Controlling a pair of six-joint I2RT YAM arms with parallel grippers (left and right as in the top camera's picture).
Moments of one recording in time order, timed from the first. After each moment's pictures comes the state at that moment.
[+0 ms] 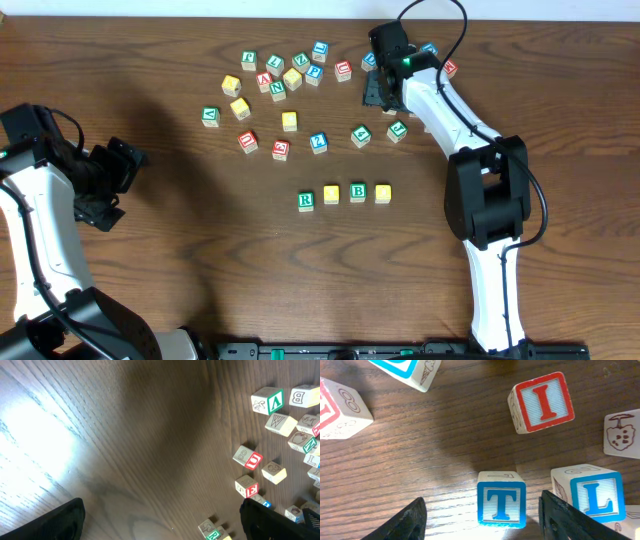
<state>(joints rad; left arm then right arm) 0.50 1.53 1.29 -1.14 0.30 -0.56 0.32 2.37 1.98 -0.78 0.16 0.49</state>
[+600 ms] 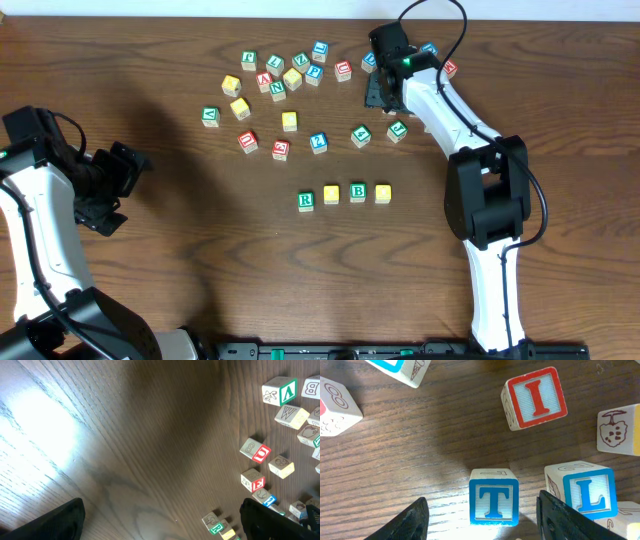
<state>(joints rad) 0.50 1.53 1.29 -1.19 0.30 -0.56 0.32 2.37 1.98 -0.80 0.17 0.49</state>
